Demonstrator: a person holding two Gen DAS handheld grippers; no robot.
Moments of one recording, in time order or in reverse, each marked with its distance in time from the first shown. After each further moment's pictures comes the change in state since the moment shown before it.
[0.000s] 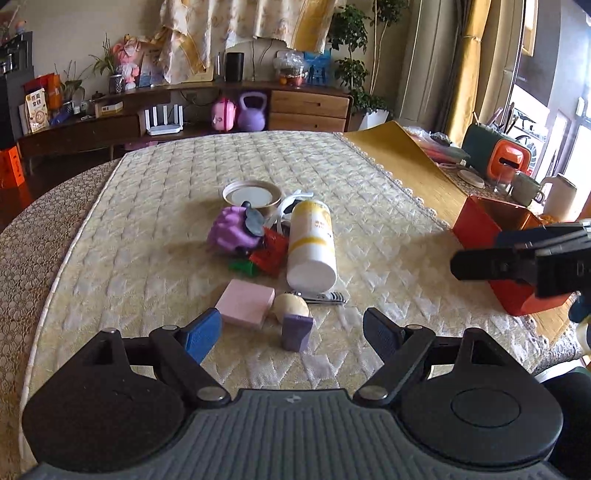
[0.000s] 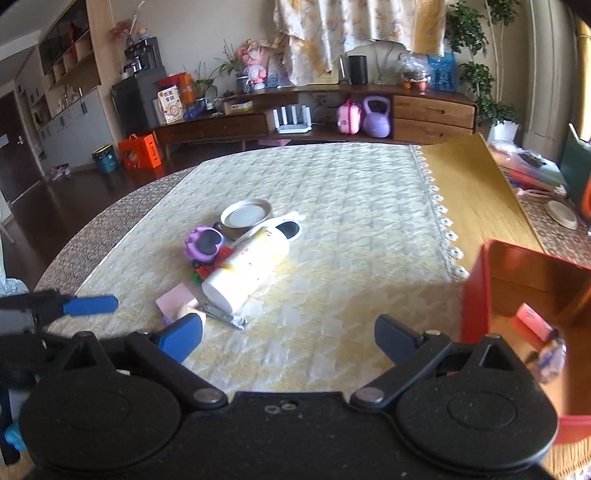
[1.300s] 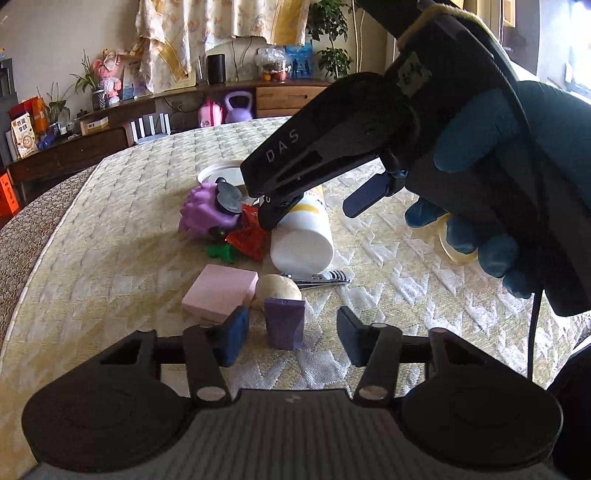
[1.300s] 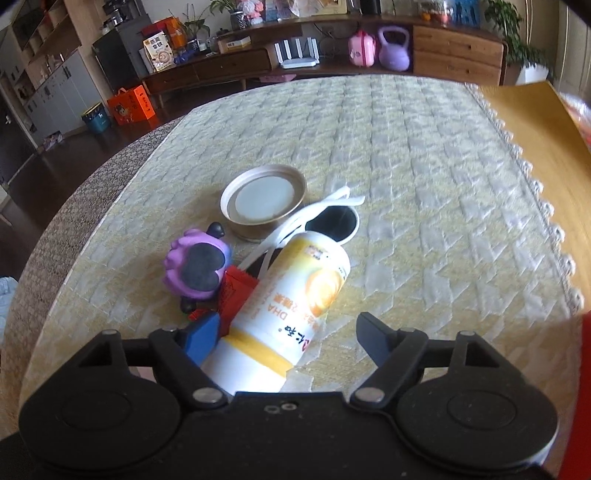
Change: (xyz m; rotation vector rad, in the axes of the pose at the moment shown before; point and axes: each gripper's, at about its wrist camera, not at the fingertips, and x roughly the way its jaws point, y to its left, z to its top) left arm 0.050 -0.016 -0.020 0.109 -0.005 0.022; right arm 0.144 0.020 0.049 0.081 0.241 0.033
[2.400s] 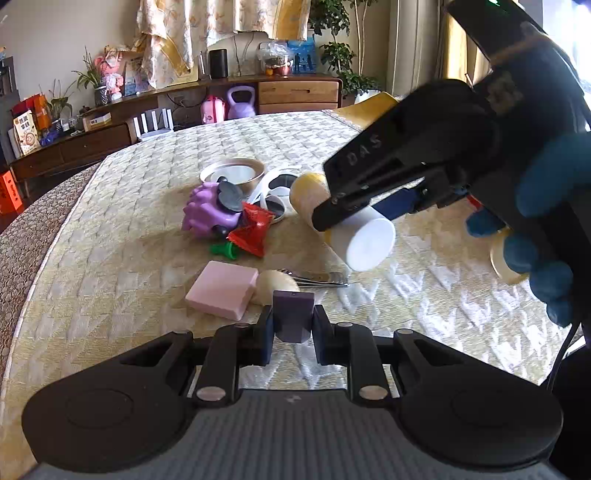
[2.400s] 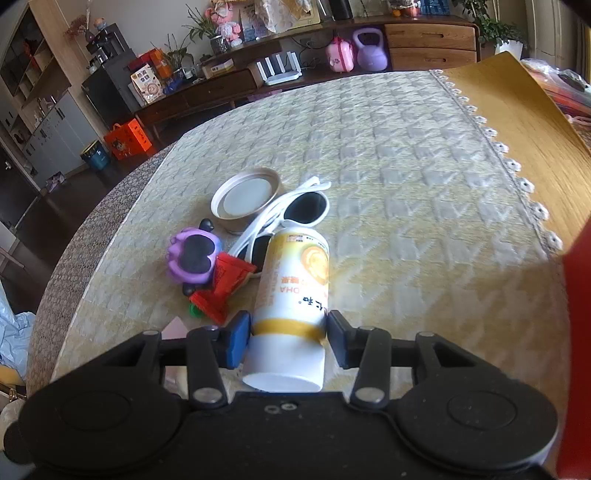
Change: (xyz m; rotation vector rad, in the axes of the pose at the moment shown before) left arm -0.012 -0.004 0.004 -0.001 0.021 0.006; right arm -0.042 -0.026 -0.034 0.117 -0.072 0.036
